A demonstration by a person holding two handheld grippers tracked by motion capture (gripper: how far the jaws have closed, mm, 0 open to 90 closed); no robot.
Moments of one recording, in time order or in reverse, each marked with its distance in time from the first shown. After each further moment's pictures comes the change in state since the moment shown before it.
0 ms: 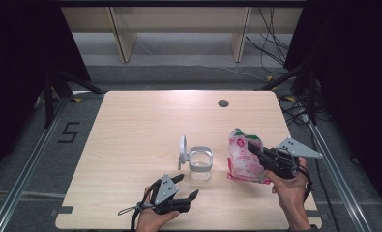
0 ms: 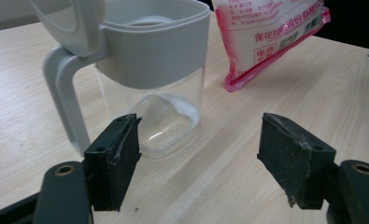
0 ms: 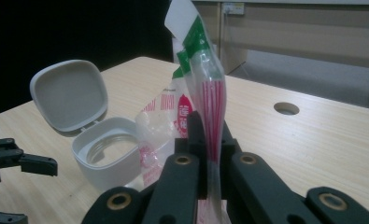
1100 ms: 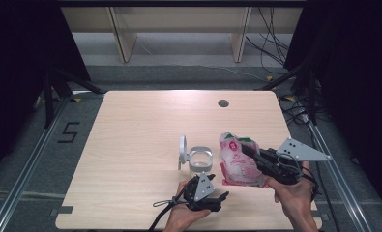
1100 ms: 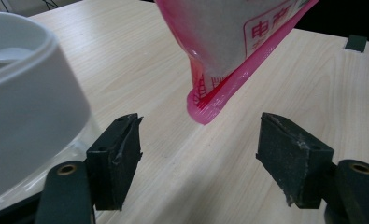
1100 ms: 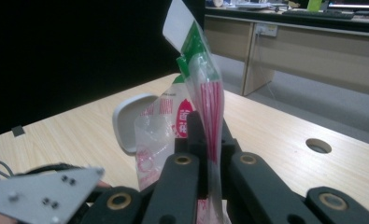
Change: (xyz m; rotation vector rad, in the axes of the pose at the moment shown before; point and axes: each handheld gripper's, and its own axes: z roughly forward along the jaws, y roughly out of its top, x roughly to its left) left arm -0.048 0.021 0.070 0.079 -0.094 0.091; right arm 0.041 0.041 -0.025 -0.024 0.126 -0.076
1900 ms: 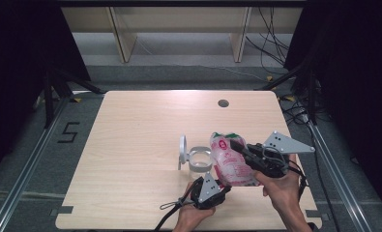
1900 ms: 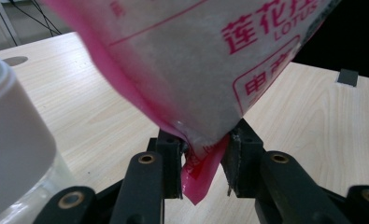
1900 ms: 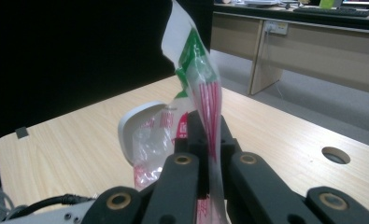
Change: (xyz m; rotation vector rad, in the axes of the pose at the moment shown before) left arm -0.005 0.001 0.015 -0.112 -0.002 -0.008; right arm 0.006 0.009 0.027 0.021 0.027 -0.015
